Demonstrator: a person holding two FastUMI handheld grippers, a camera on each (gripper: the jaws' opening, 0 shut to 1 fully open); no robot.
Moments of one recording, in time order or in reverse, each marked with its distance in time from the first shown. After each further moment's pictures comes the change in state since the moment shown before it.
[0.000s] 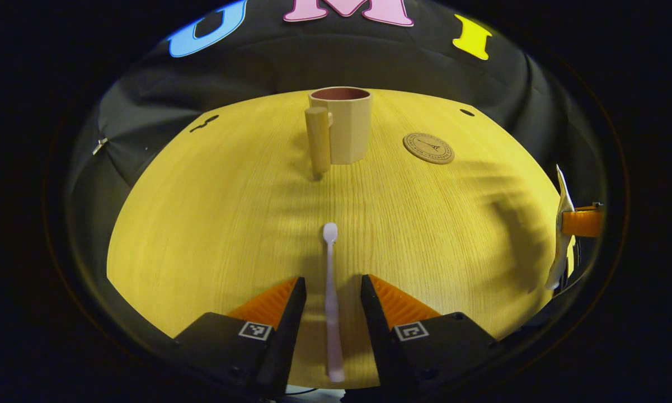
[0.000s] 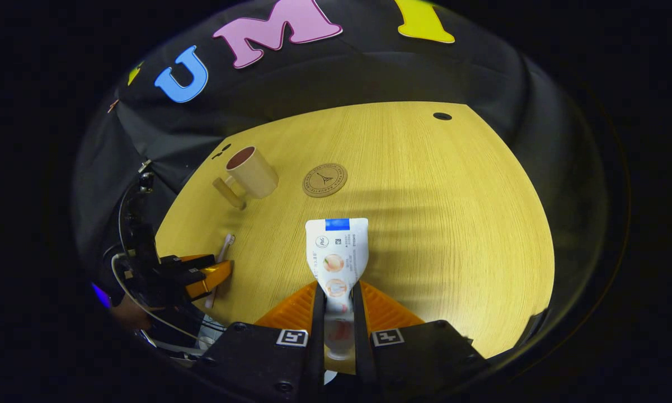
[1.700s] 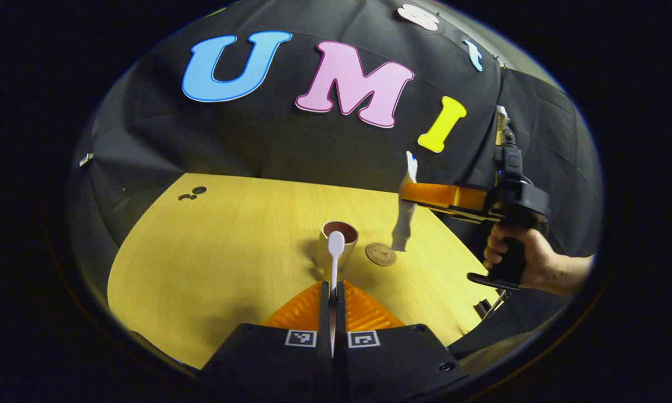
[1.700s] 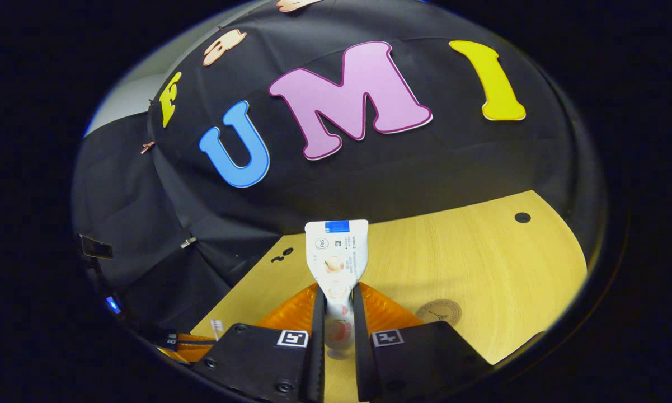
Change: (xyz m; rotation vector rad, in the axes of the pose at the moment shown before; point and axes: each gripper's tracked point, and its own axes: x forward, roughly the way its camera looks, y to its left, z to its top) left arm -0.157 0.081 0.126 -0.019 -0.403 -0.364; right arm 0.030 0.202 0.225 0.006 -0.523 0.211
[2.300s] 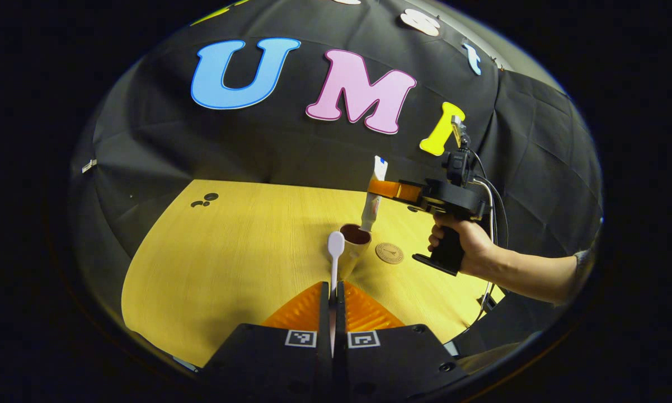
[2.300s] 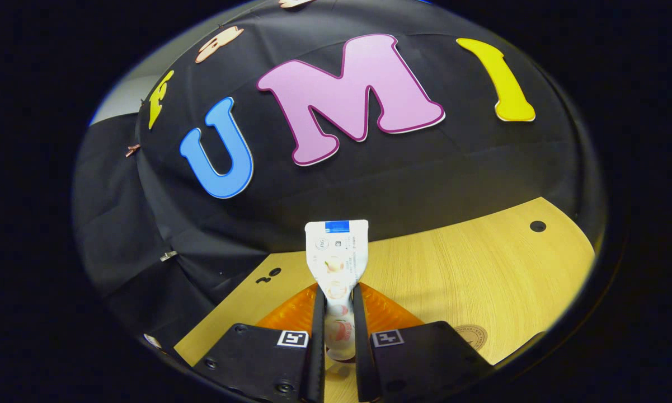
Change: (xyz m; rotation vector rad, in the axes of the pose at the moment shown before) left arm -0.026 0.034 0.000 0.025 -0.001 0.005; right arm 0.089 -0.011 -0.005 -0.018 -0.068 -0.068
